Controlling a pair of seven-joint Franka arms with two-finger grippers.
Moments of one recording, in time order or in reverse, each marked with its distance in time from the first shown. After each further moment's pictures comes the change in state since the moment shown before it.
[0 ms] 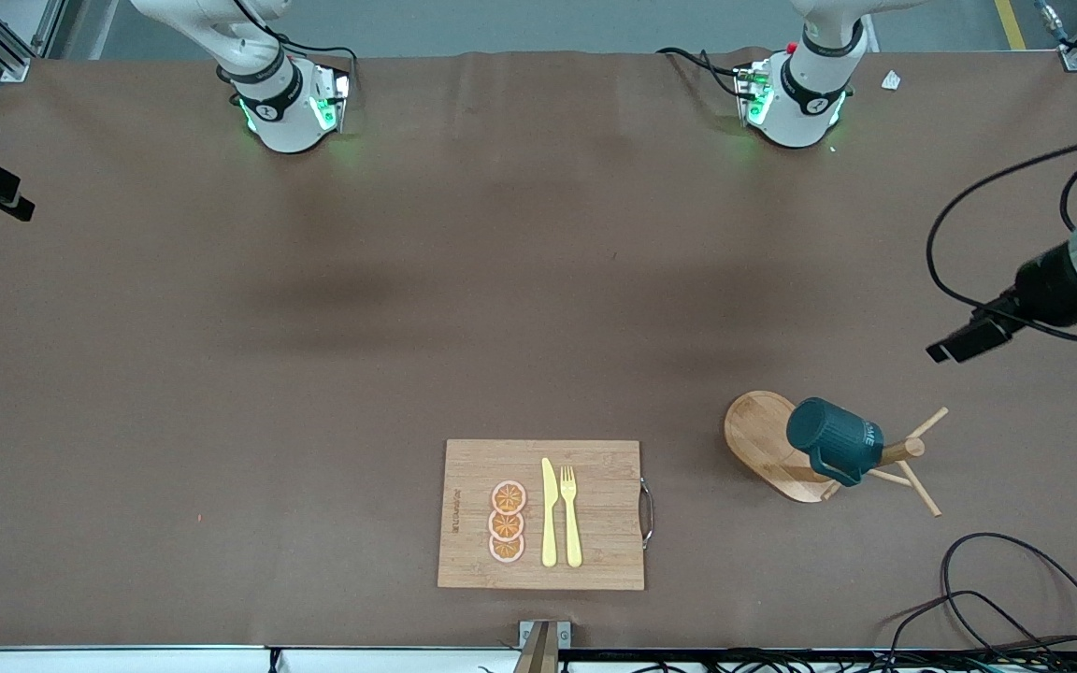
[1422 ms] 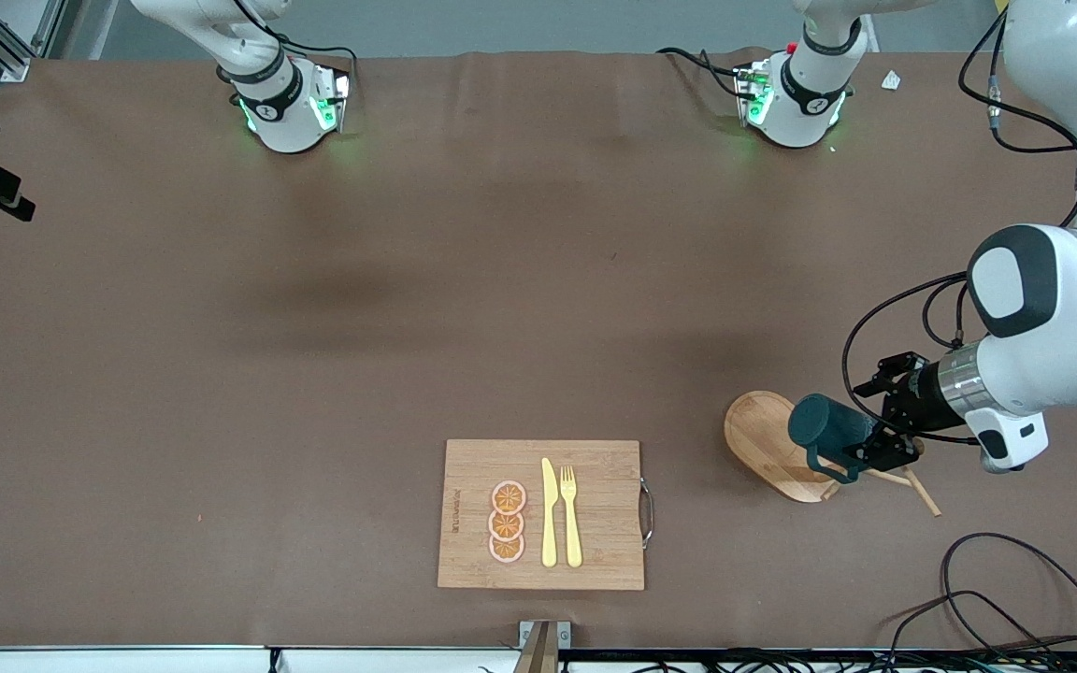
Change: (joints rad) left arm -0.107 0.280 -0.017 0.065 -0.026 0.215 -0.519; right arm 0.000 0.001 0.000 -0.001 -0.001 0.000 -0.002
